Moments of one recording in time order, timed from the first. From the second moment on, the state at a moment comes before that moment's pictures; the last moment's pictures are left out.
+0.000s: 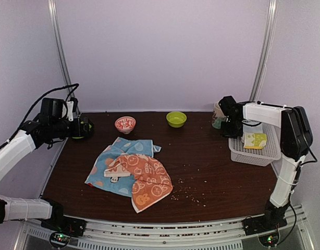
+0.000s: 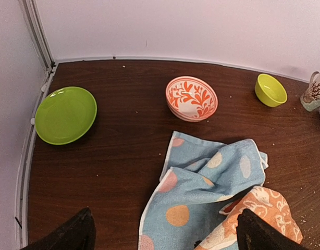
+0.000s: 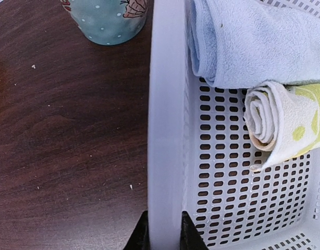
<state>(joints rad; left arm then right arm) -0.26 1.05 0.94 -0.48 -0.01 -0.22 0.30 1.88 1.43 -0.74 0.32 0.49</state>
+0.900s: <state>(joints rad) -0.26 1.10 0.94 -0.48 -0.02 -0.22 0.31 2.00 1.63 -0.73 0.20 0.39</state>
